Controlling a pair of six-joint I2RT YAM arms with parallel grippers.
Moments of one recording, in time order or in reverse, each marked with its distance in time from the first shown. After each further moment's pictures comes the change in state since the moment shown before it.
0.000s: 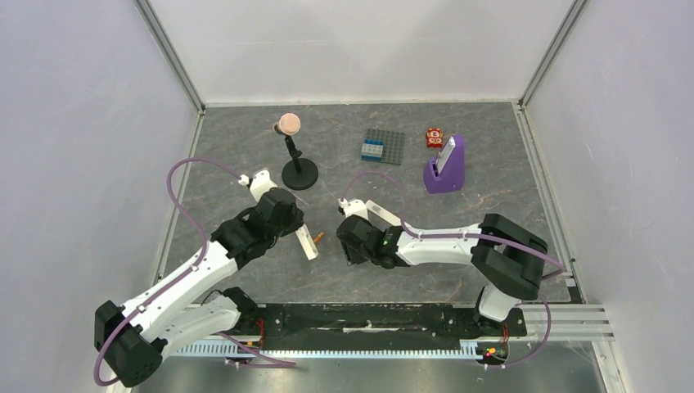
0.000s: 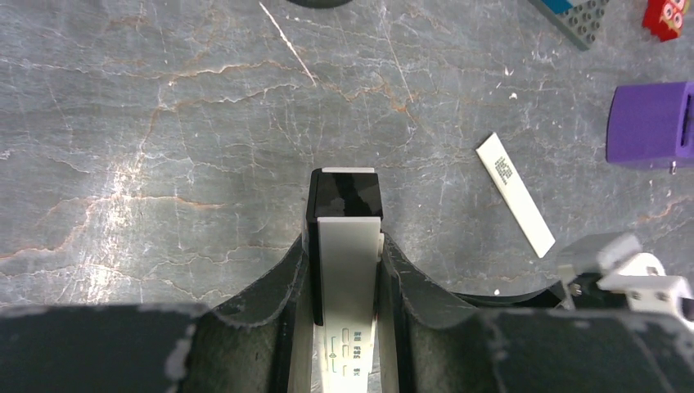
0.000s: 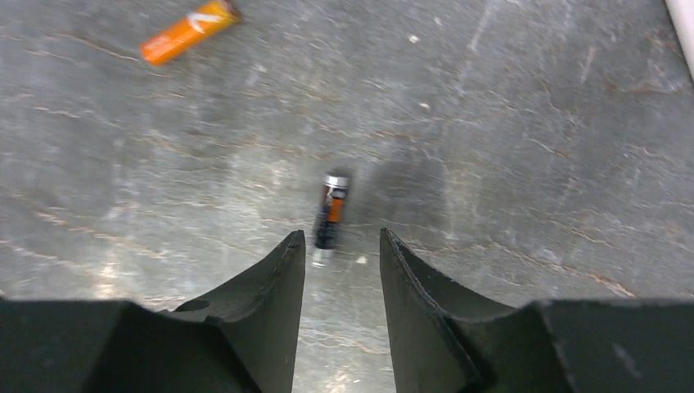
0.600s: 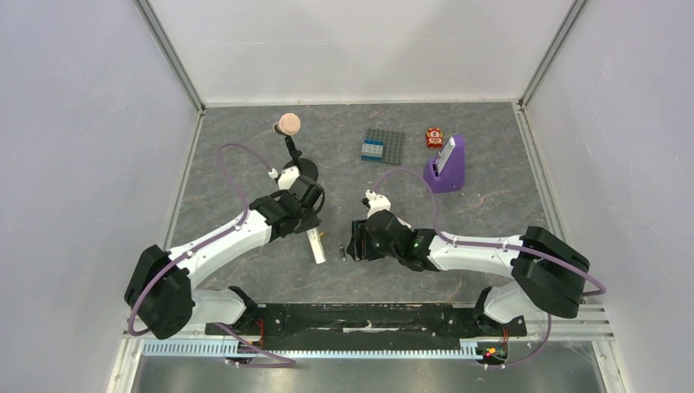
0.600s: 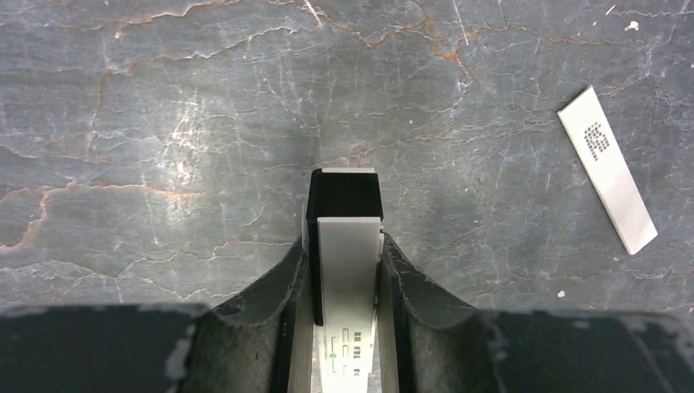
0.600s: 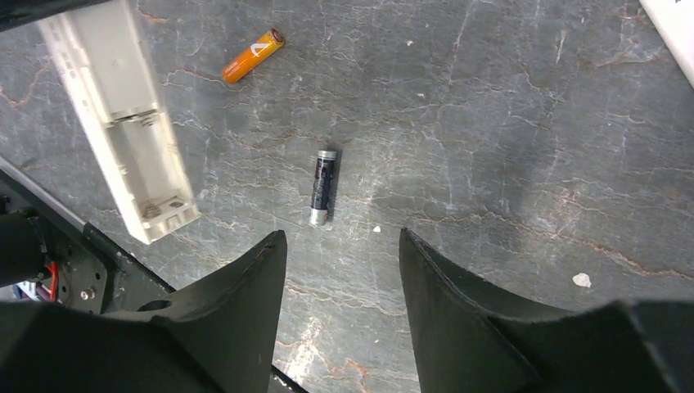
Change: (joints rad) left arm 0.001 0.374 0.125 -0.012 0.079 0.011; right arm -0.079 -0.231 -0.208 0.159 -0.132 0.099
